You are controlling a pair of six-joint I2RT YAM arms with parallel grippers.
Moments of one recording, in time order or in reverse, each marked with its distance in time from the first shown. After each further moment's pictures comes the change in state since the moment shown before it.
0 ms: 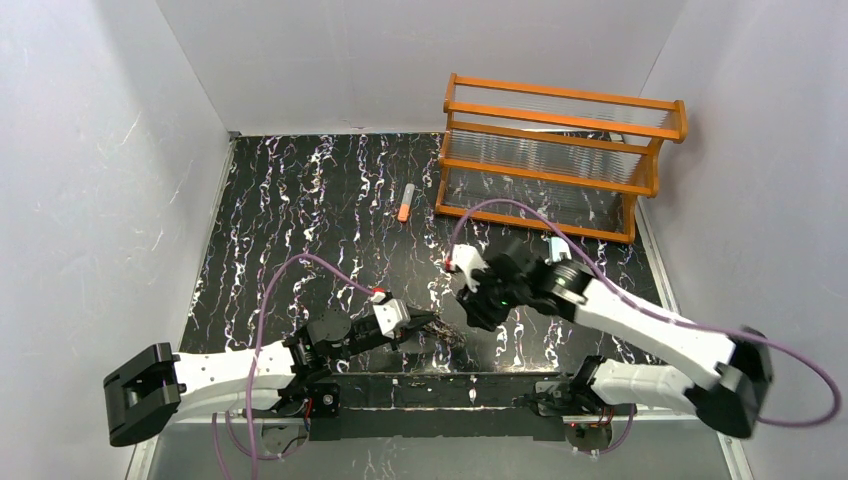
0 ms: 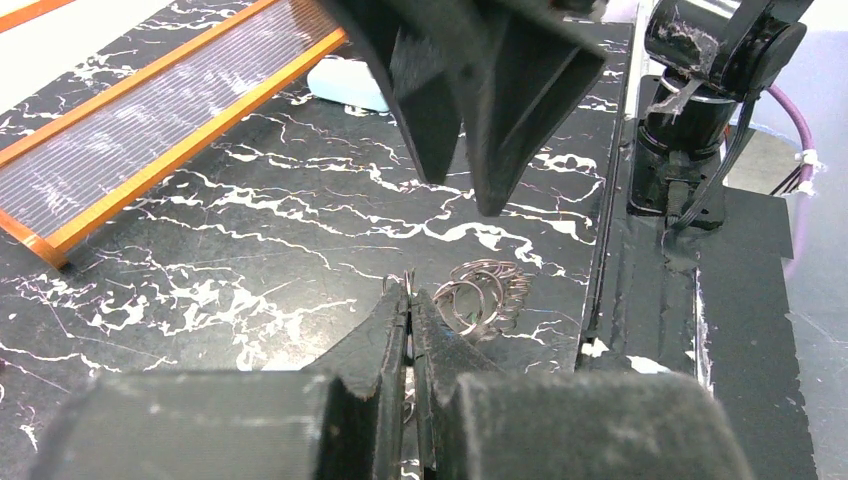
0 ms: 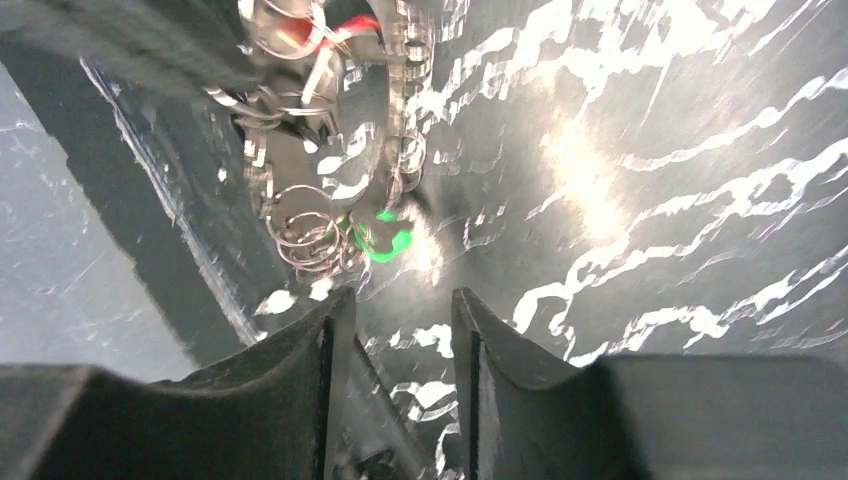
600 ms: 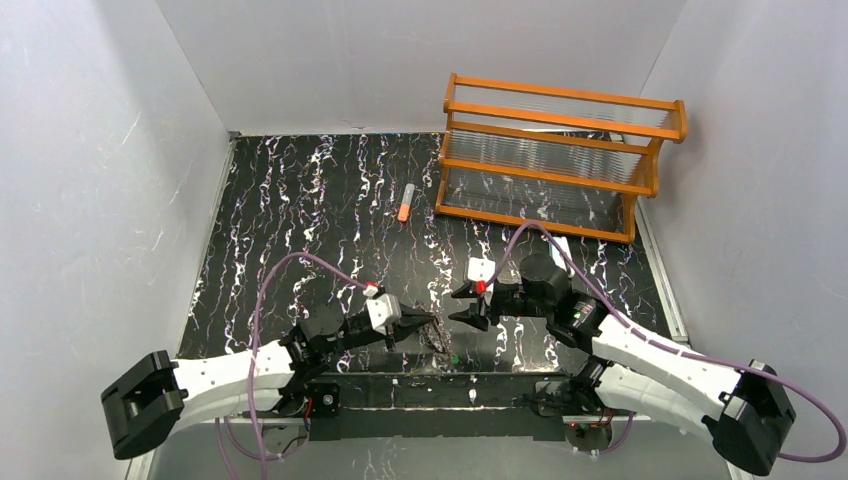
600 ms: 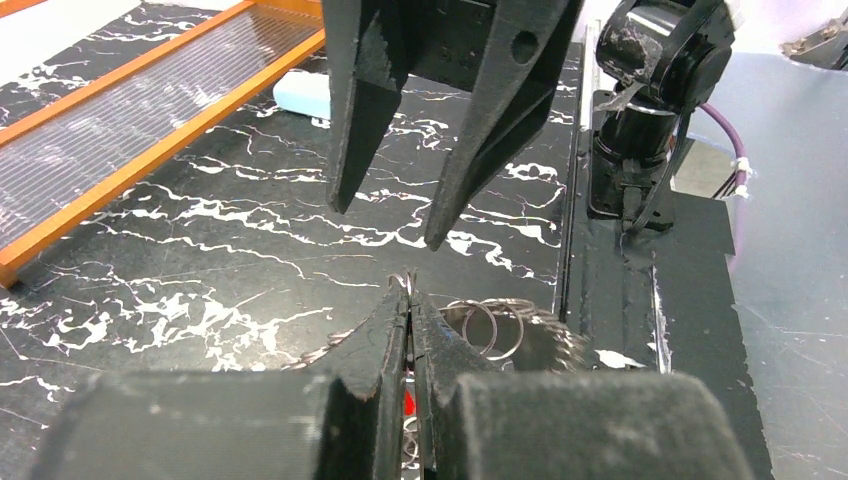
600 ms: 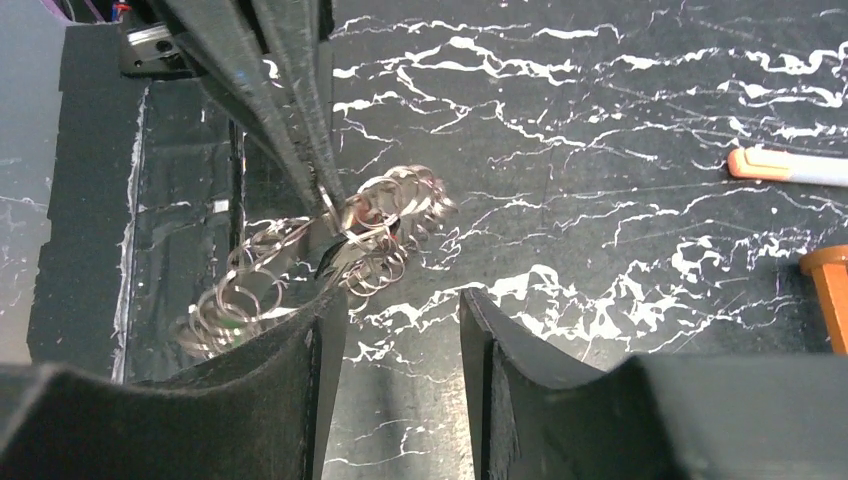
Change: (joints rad) left arm 0.069 -0.026 -0.030 0.036 0.137 -0.052; right arm -0.069 -0.326 -0.463 0.776 -0.269 -0.228
